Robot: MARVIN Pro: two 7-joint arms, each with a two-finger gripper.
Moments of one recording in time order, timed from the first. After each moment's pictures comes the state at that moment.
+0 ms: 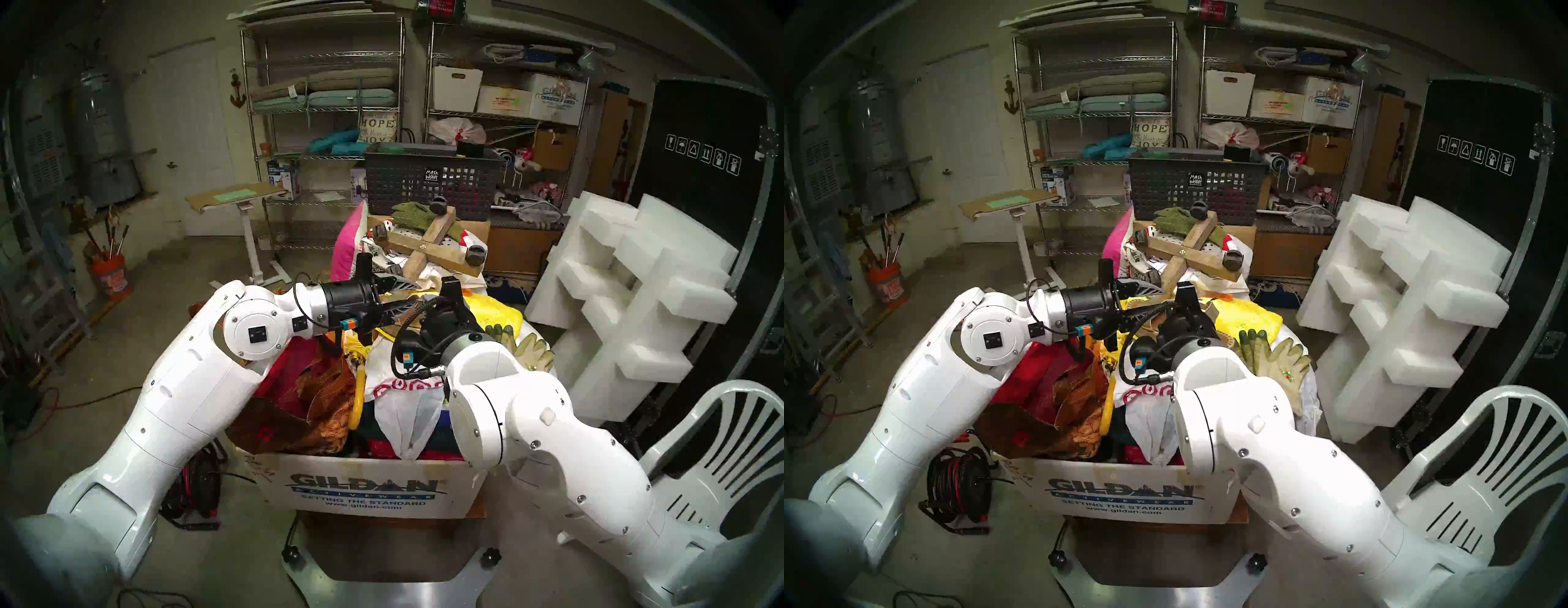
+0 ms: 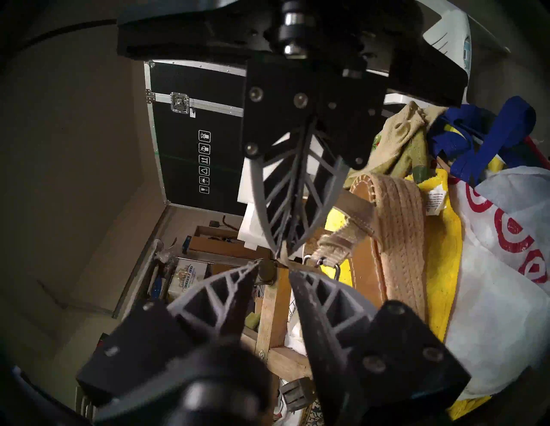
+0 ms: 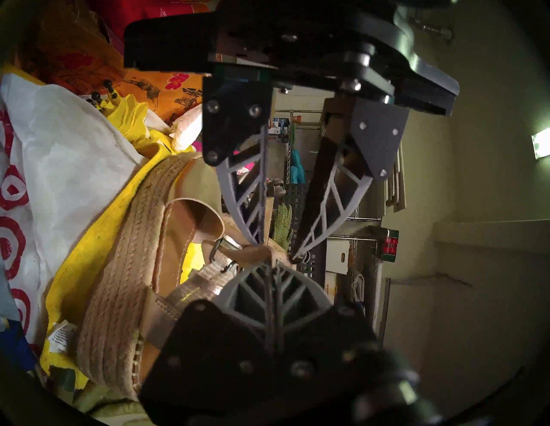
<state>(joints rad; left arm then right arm) 1.12 -1.04 -1.15 -1.74 0.46 -0.46 -0.62 -1.31 -1.09 0.87 -2.20 -1.41 0.62 0.70</state>
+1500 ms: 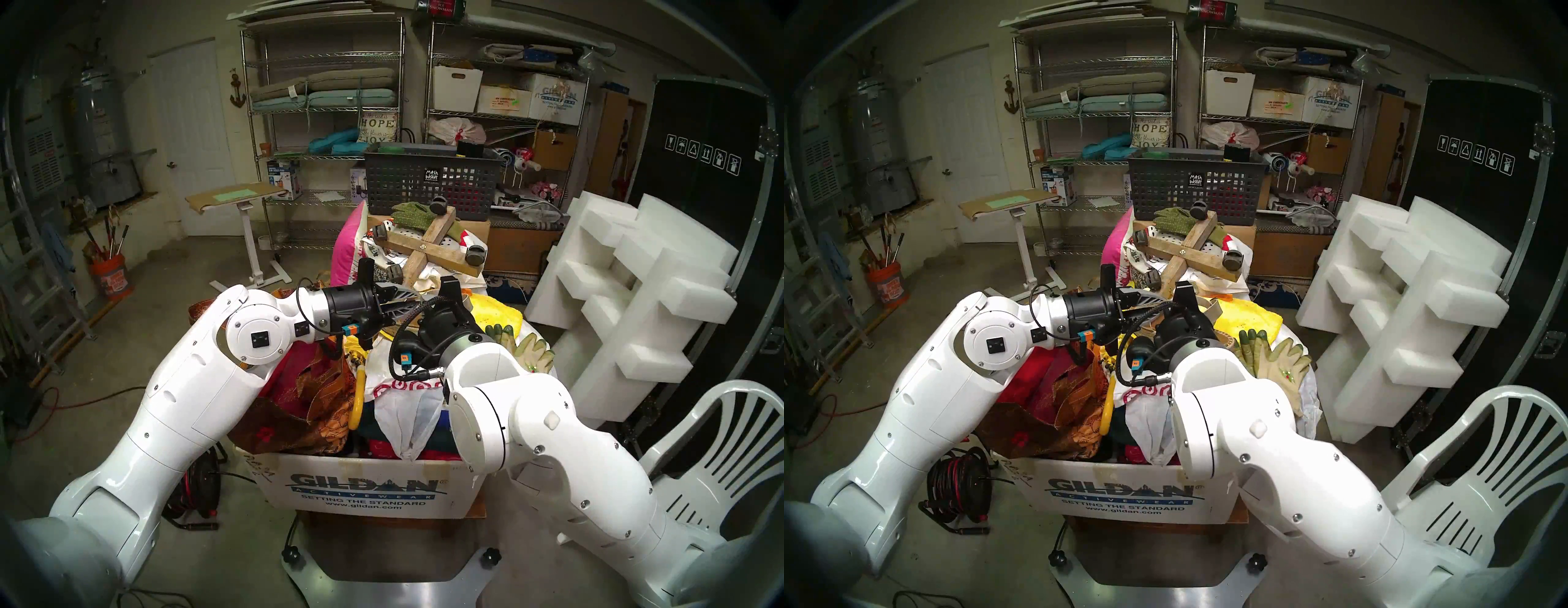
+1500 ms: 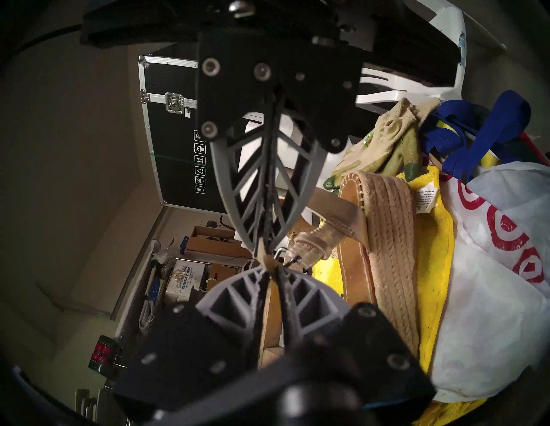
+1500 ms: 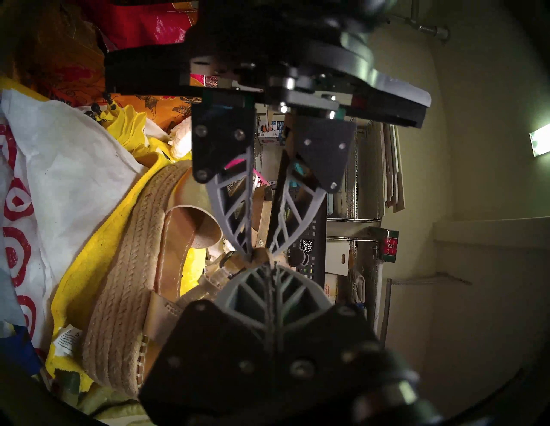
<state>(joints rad) 1.13 -1.05 -1.16 -1.73 0.49 -0.48 -0.62 -1.32 -1.09 0.86 -2.23 -1.40 0.61 0.71</state>
